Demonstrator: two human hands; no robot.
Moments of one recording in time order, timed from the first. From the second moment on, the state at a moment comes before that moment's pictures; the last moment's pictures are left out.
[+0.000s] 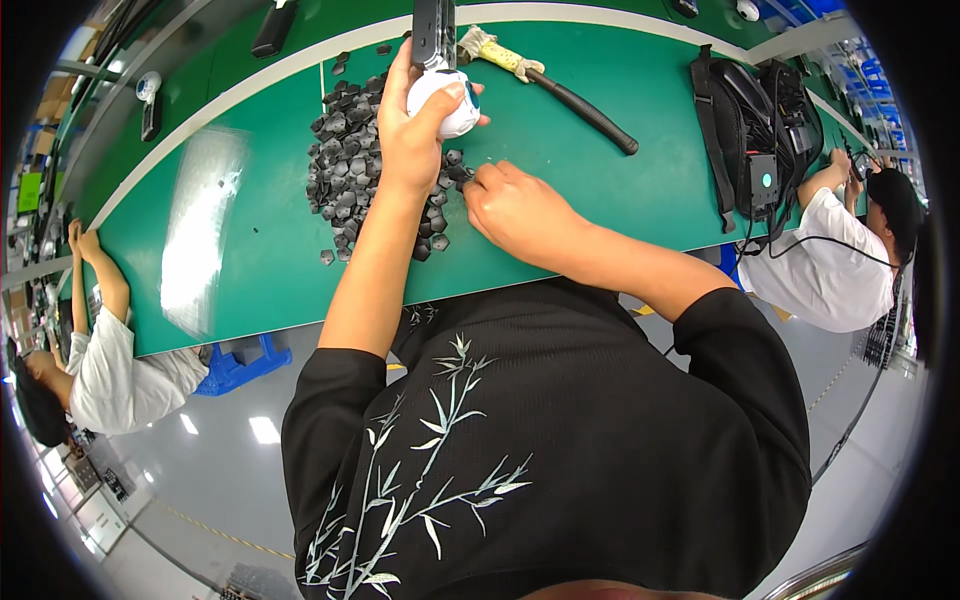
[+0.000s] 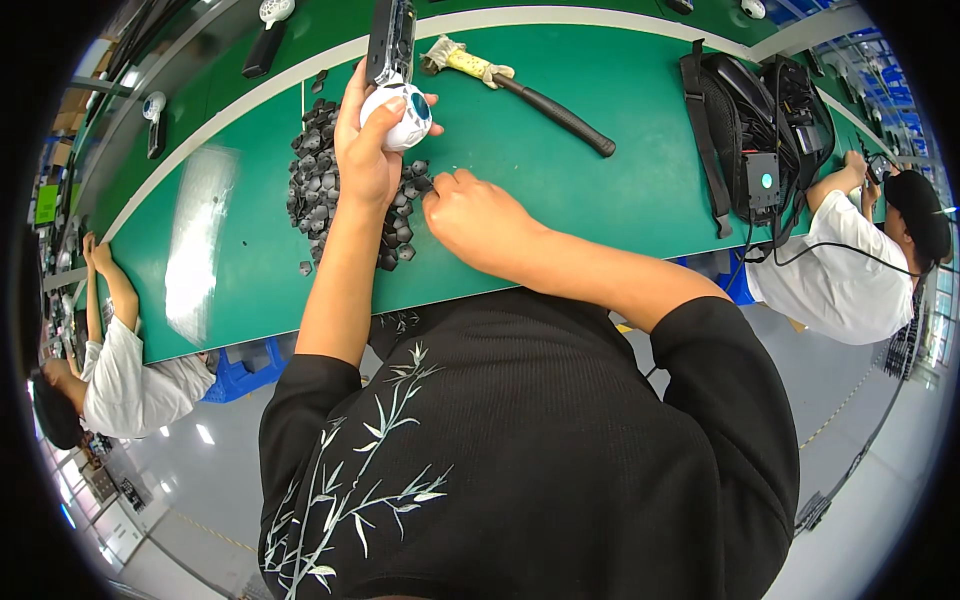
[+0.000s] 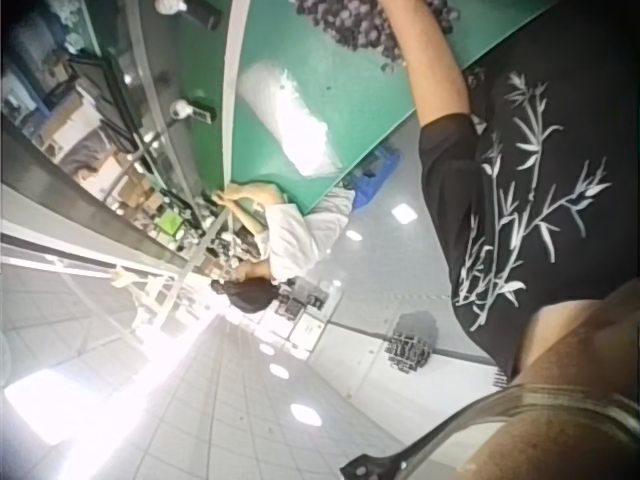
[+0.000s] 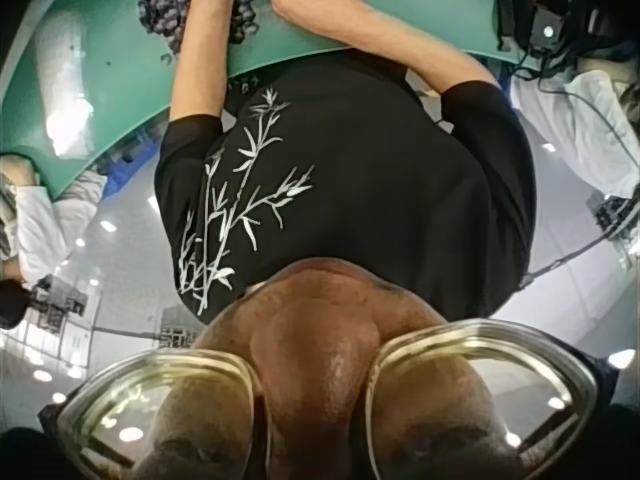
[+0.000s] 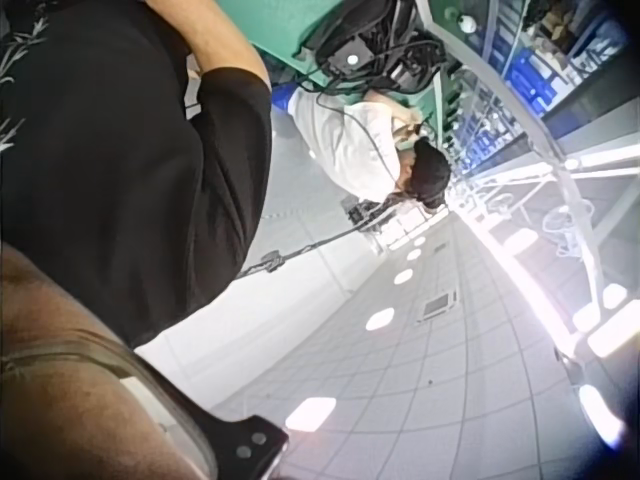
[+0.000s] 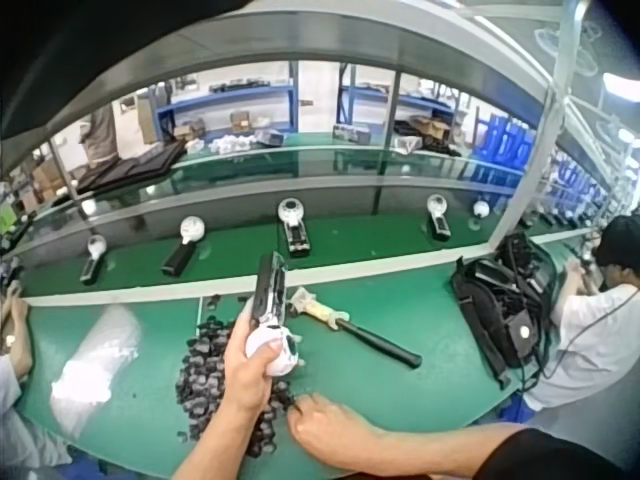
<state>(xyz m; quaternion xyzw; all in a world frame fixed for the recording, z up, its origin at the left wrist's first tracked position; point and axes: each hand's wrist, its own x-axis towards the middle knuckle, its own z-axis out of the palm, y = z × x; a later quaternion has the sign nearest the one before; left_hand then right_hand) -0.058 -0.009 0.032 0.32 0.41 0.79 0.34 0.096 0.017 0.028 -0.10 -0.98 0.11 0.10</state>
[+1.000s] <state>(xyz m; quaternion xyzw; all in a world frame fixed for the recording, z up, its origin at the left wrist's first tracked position) -0.060 -0.011 0.028 0.33 0.44 0.76 0.33 0.090 0.026 0.021 -0.15 -0.95 0.22 0.13</state>
